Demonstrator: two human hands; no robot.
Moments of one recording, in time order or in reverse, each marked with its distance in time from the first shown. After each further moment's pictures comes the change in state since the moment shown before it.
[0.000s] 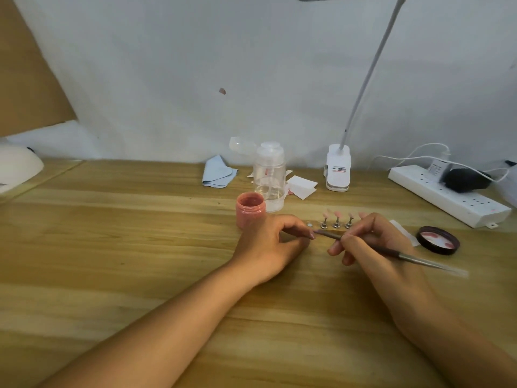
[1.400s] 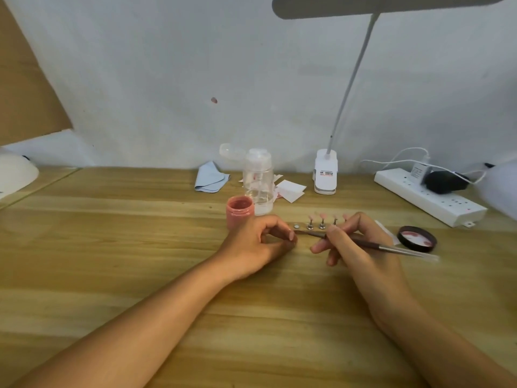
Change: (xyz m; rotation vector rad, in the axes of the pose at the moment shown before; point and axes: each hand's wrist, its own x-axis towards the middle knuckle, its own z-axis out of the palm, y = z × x) left_hand 0.001 0.005 -0.003 -0.106 -0.109 0.003; right_hand -0.001 0.008 -0.004 0.164 0.048 -0.051
